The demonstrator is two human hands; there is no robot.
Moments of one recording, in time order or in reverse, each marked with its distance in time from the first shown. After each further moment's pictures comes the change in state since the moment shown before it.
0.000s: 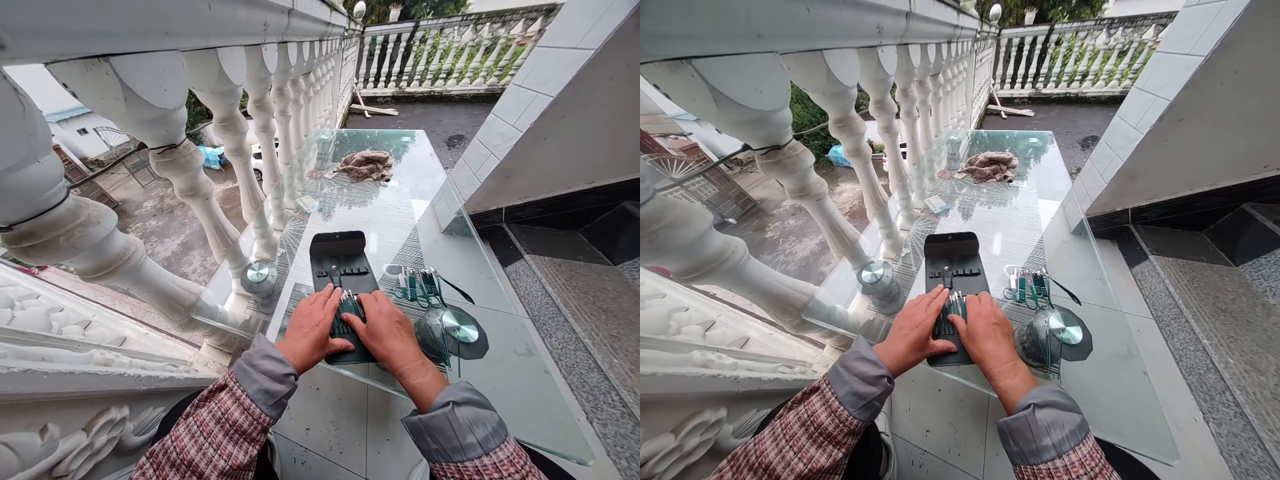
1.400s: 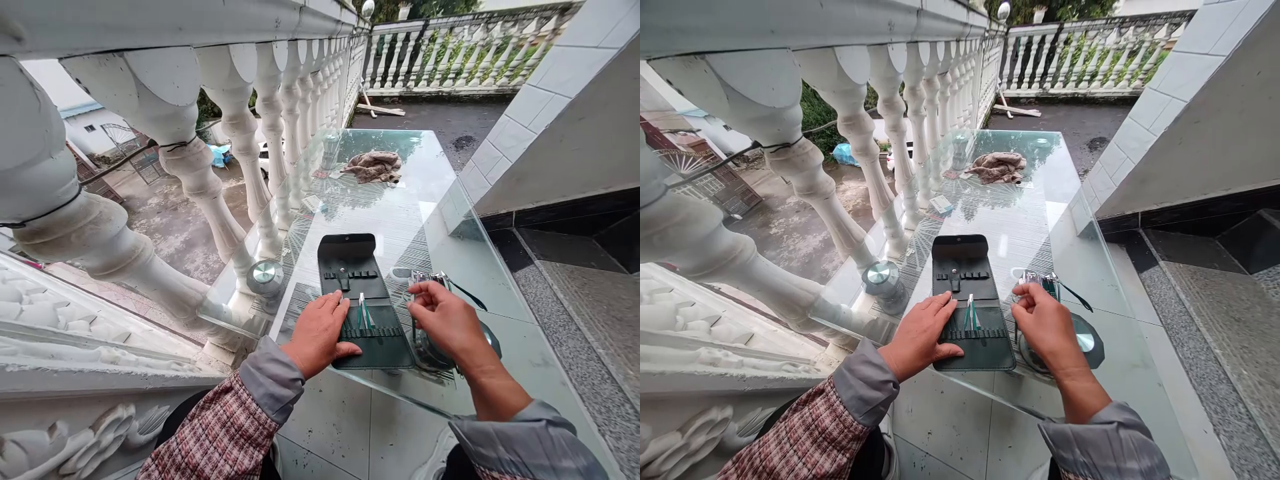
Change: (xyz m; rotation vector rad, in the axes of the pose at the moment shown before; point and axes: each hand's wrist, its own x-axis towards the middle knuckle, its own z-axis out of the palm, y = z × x) left_hand -0.003 -0.003 -0.001 0.005 -0.024 0.035; right_hand 0.016 0.069 -0.013 0.514 0.181 0.219
